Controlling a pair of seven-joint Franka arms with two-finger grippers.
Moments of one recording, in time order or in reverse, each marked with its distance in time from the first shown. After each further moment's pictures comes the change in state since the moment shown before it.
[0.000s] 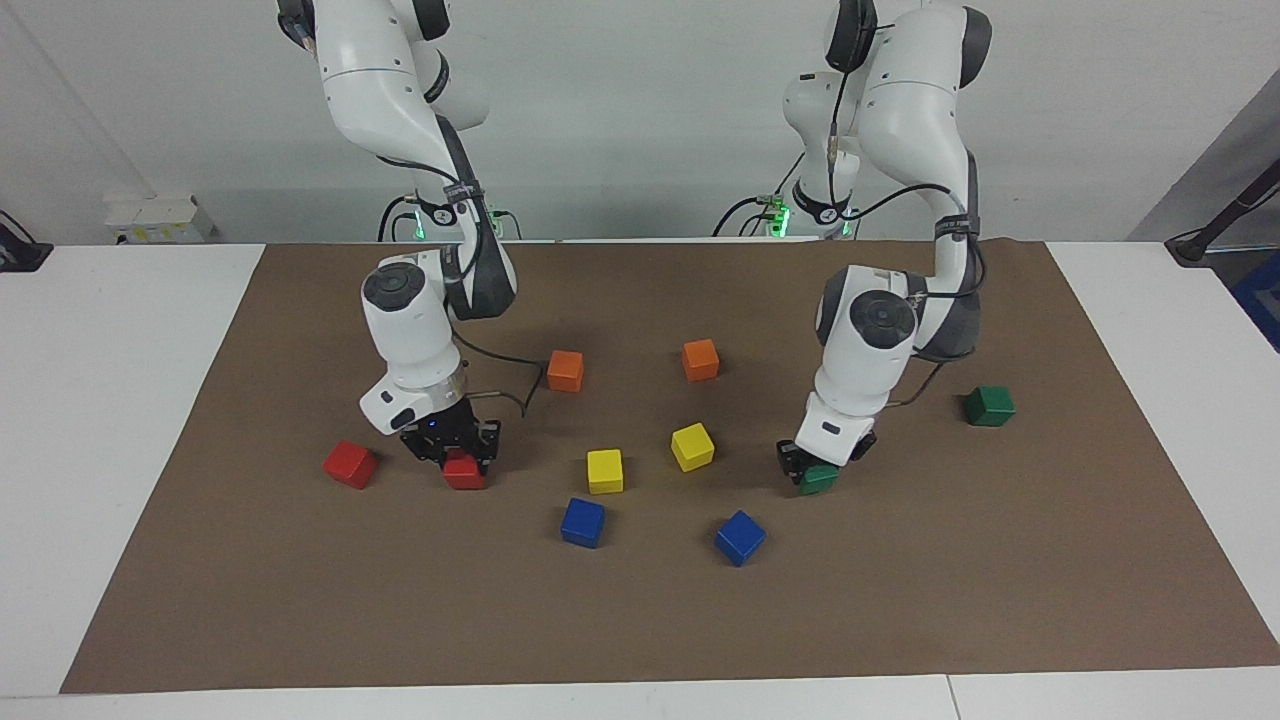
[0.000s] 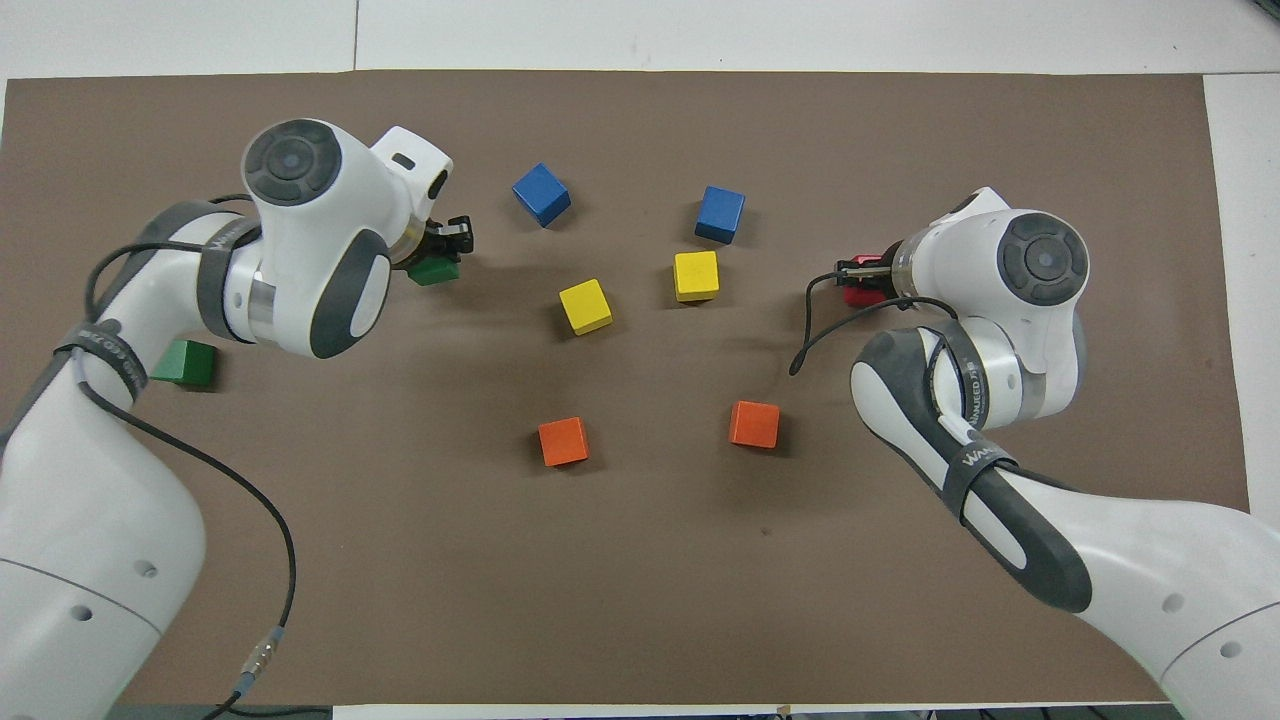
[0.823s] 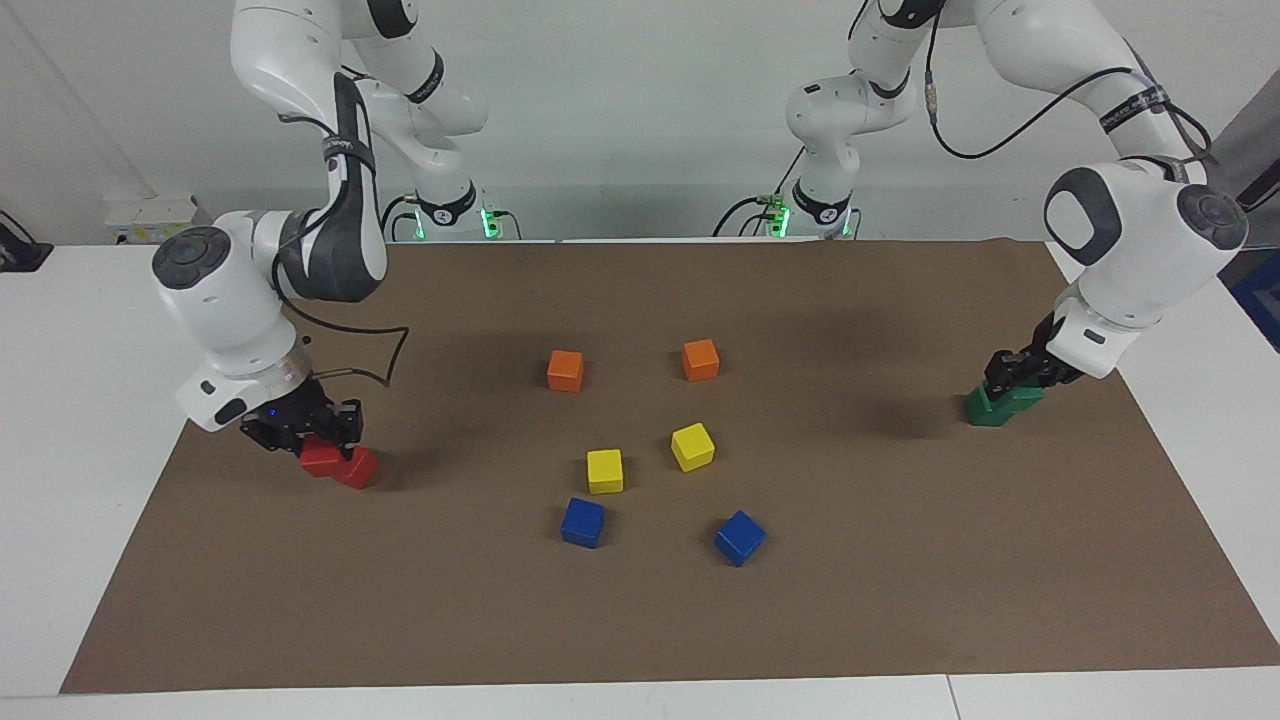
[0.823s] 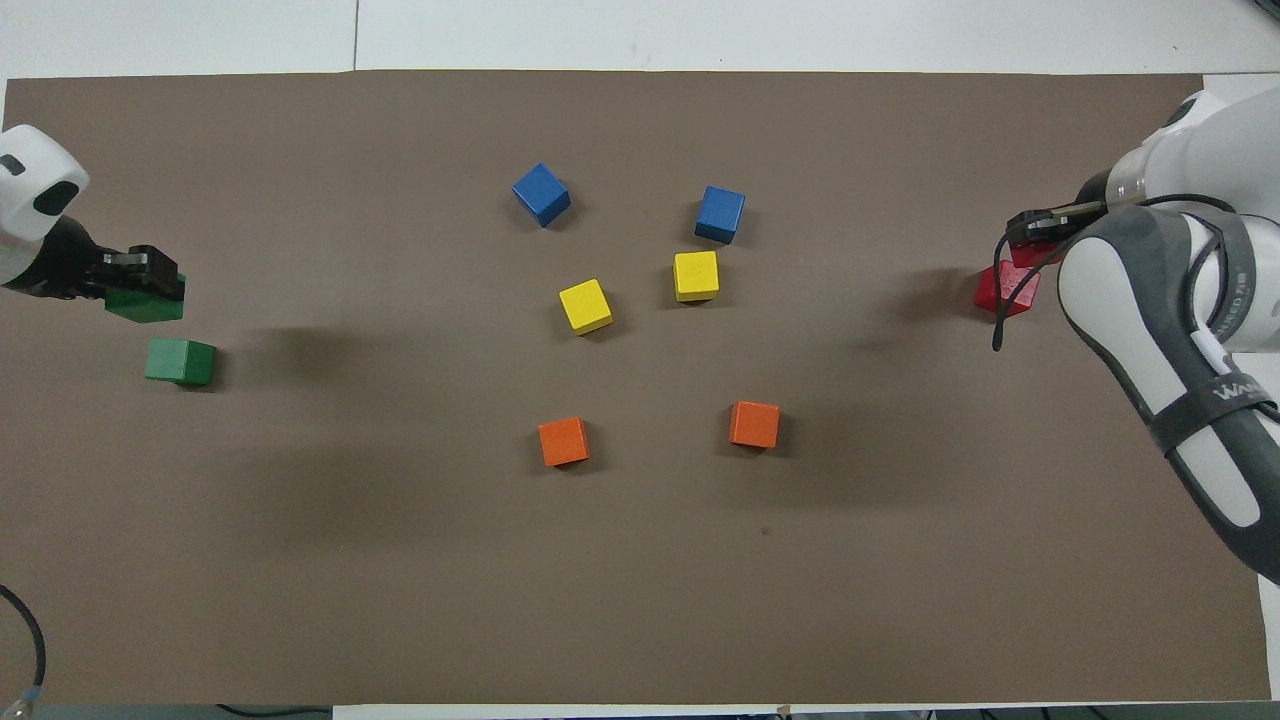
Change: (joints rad) left arm 0.416 -0.226 0.008 -0.064 -0.074 -0.291 0.646; right arm -0.237 -0.041 -0.004 0.225 0.000 -0.363 -0.362
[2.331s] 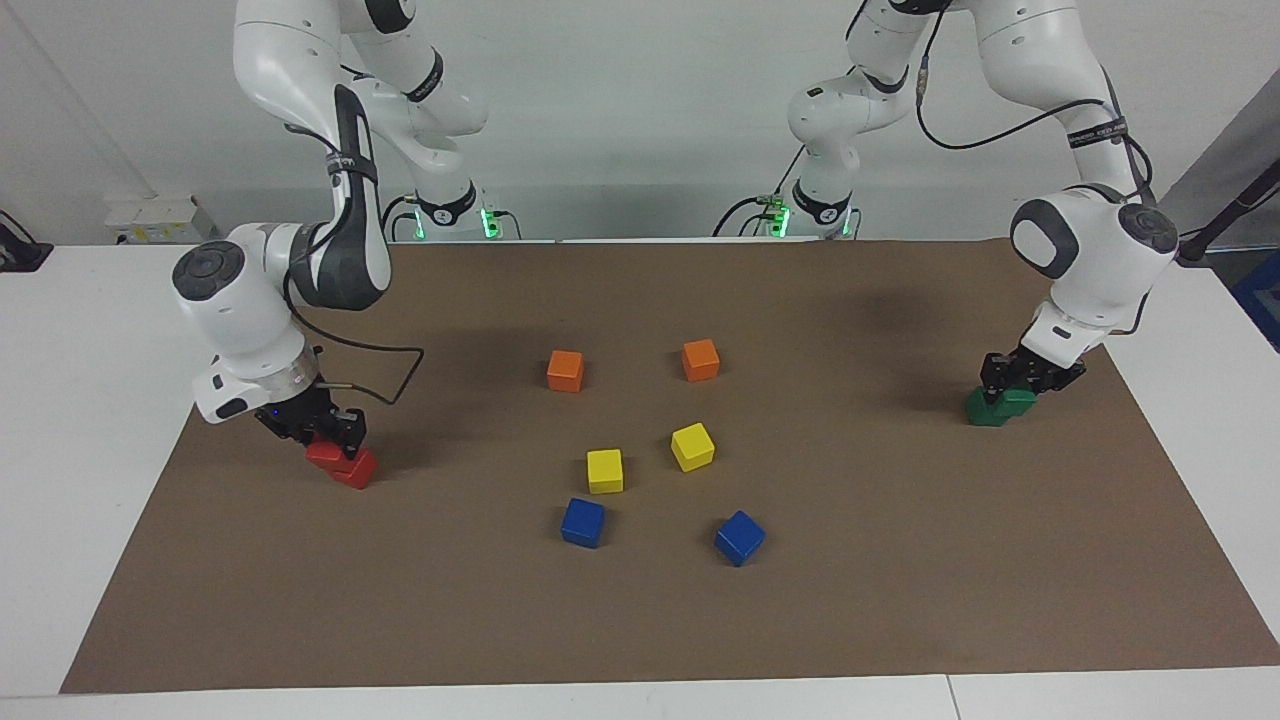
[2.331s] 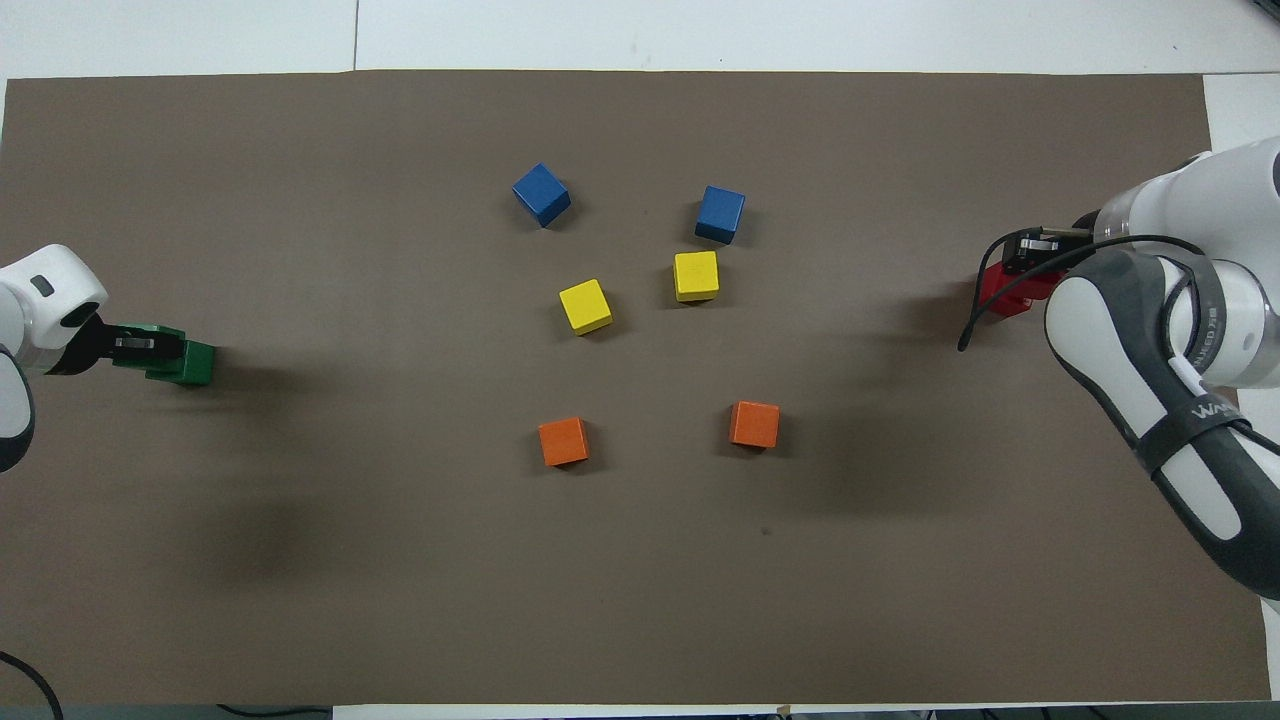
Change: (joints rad) left arm 0.079 -0.070 0.001 -0.362 -0.002 0.422 0.201; right arm -0.008 -0.025 -0.001 -0.137 0.000 0.097 0.278
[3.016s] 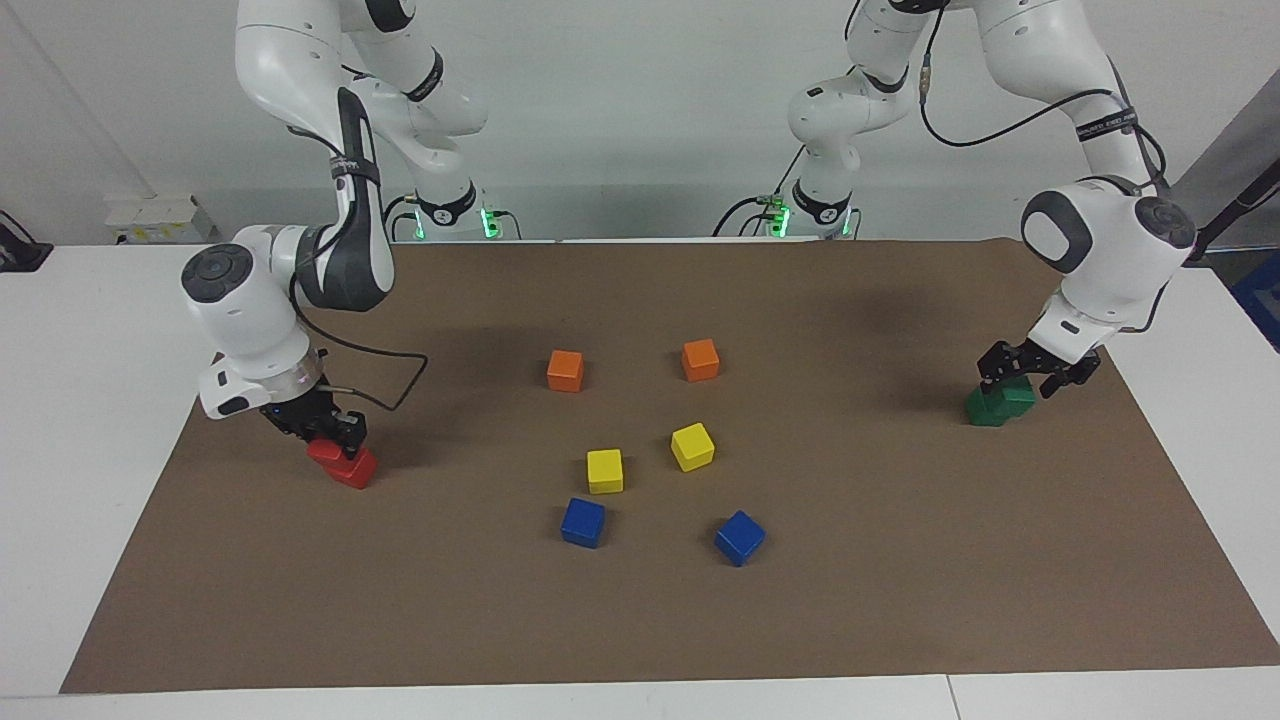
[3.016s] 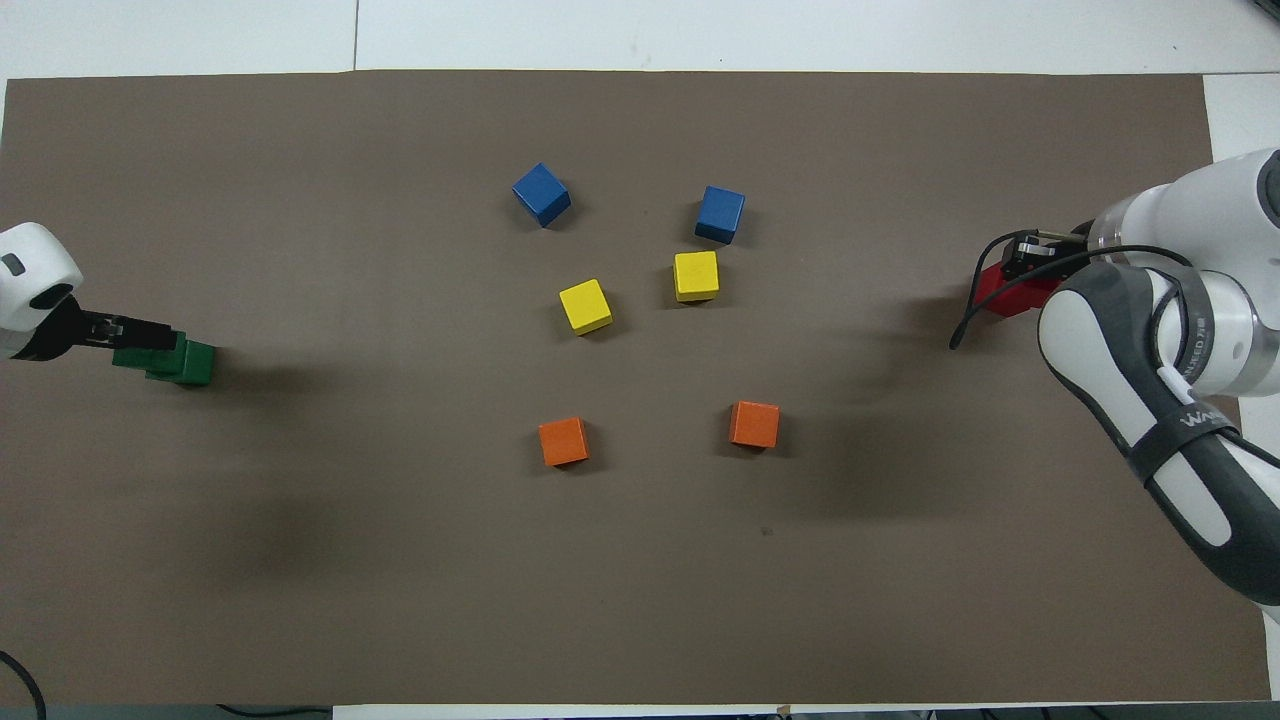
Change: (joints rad) left arm -0.001 -0.008 -0.006 0.114 0.000 -0.157 0.019; right arm 0.000 -0.007 0.000 -0.034 -0.025 0.029 0.081
